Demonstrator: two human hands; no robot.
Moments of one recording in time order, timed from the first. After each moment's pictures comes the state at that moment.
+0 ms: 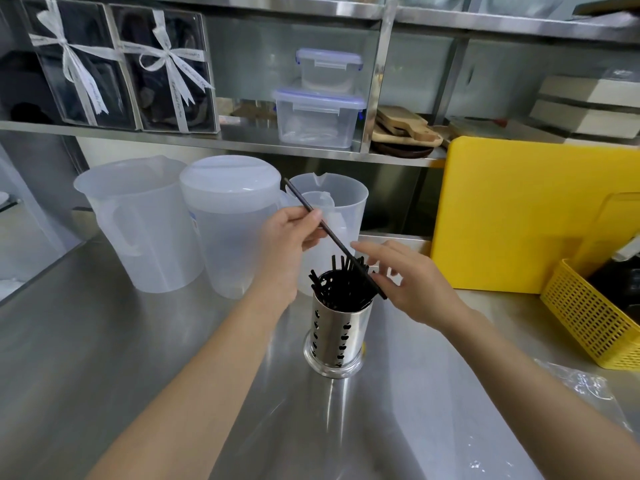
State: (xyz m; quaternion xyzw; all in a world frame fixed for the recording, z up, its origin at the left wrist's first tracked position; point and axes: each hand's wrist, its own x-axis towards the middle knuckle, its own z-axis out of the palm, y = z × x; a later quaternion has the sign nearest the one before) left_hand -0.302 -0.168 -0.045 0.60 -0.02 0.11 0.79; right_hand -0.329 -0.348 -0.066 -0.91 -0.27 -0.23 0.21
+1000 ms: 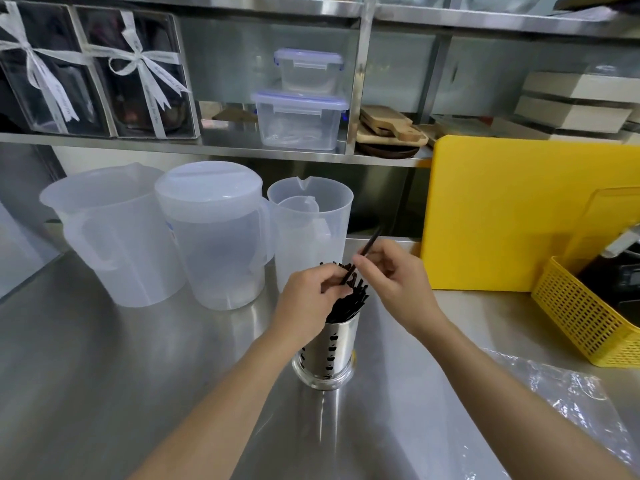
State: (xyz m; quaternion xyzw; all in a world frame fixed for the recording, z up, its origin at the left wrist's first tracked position) left_hand -0.312 -0.200 -0.087 0.83 -0.14 0.03 0.54; right_hand -0.318 -0.341 -0.073 -0.83 -0.15 -0.21 0.49
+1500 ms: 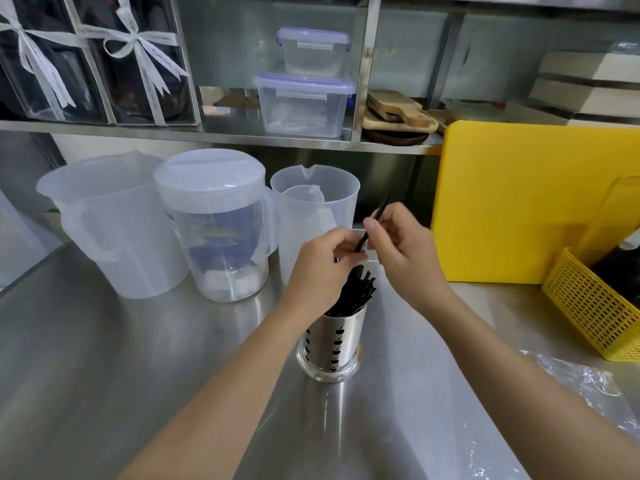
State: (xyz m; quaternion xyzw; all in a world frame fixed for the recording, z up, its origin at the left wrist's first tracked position) left_hand -0.293 -0.209 -0.071 0.80 -0.19 0.08 0.56; right_hand -0.307 -0.333 -0.055 -0.83 -0.15 -0.26 0.47
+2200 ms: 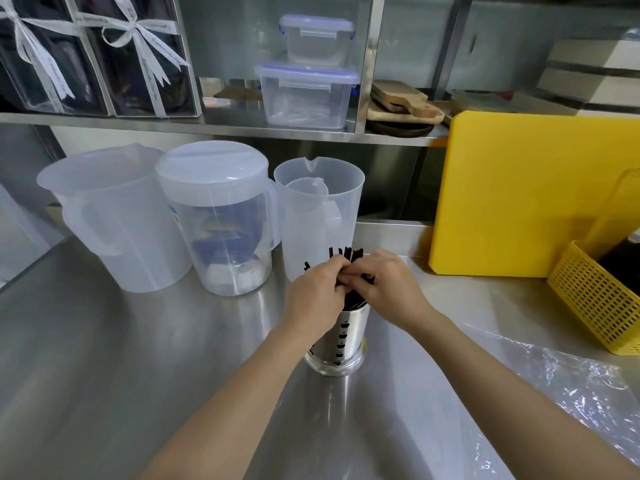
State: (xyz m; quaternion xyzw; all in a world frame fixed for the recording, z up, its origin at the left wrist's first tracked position) left_hand -0.295 -0.200 -0.116 0.92 -0.15 0.06 0.35; right_hand -0.291 -0.335 -0.117 -0.93 -0.18 -0.18 0.28
